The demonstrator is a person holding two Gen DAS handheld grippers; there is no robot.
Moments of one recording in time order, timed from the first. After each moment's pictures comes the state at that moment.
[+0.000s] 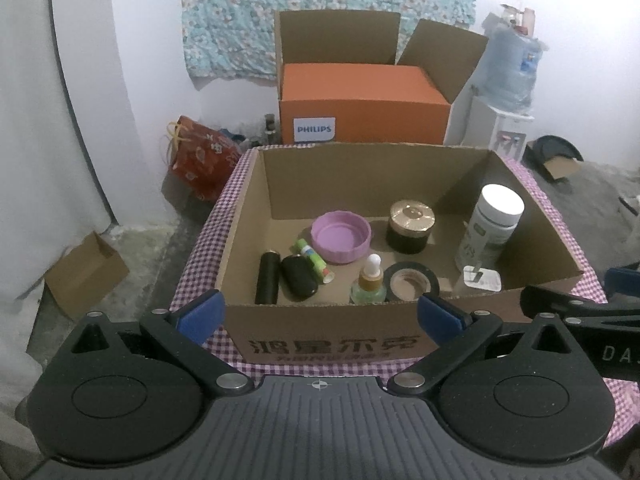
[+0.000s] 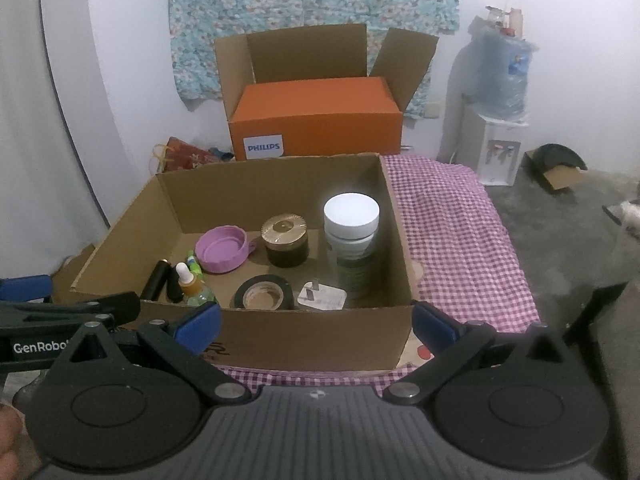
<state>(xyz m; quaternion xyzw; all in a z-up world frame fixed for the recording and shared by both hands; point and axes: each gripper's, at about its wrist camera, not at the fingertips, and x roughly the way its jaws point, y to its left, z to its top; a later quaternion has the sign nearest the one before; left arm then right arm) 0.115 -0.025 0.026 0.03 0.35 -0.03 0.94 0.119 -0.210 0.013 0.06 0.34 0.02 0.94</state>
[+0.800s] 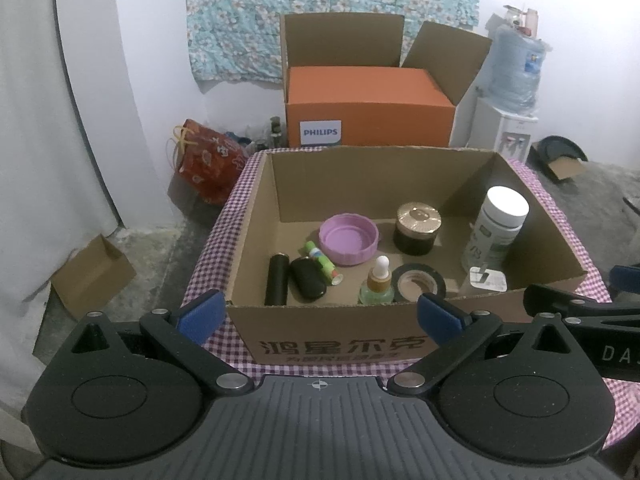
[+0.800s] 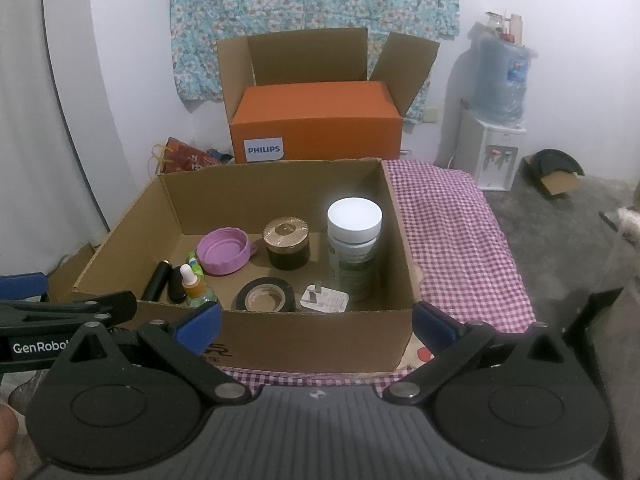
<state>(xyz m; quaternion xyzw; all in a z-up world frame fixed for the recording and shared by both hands) 0.114 -0.023 0.028 0.04 0.35 -0.02 0.94 0.117 -0.208 0.016 0.05 0.34 0.02 0.94</state>
